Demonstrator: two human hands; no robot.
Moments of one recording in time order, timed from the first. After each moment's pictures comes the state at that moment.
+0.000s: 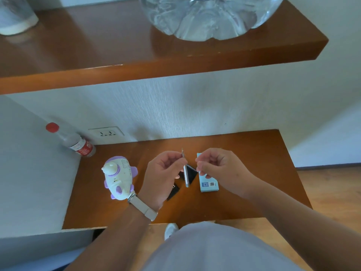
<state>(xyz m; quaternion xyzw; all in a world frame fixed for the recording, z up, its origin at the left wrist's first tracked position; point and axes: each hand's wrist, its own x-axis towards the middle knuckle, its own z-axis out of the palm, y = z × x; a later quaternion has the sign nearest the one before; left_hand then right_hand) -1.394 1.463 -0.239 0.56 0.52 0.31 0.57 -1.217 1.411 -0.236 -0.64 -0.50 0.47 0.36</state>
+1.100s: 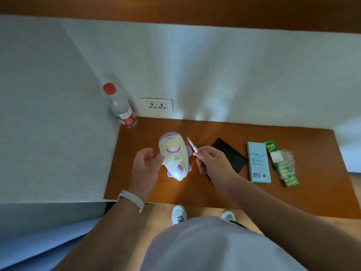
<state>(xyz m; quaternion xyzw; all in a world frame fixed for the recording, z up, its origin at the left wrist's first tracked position) -1.622 1.531 -0.340 0.47 0.66 0.31 0.51 -1.428 1.496 -0.313 -0.68 -0.33 0.55 0.35</state>
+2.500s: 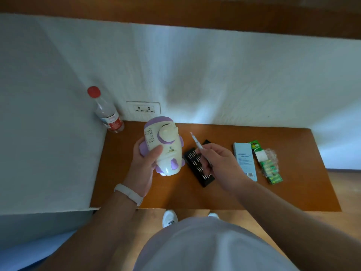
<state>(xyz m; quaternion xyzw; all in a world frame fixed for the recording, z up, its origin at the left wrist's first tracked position) -1.600 1.545 -0.331 0.36 0.45 0.38 0.72 -1.404 1.472 -0.266 -0.67 -0.29 0.55 0.41</state>
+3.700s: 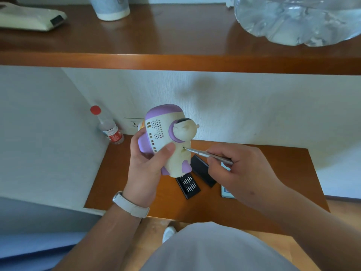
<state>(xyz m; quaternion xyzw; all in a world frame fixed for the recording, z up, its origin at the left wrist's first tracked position) -1.493 1.473 -0.199 0.42 0.45 0.51 0.60 -1.297 1.412 -0.154 -0.62 -0.69 0.24 0.30</state>
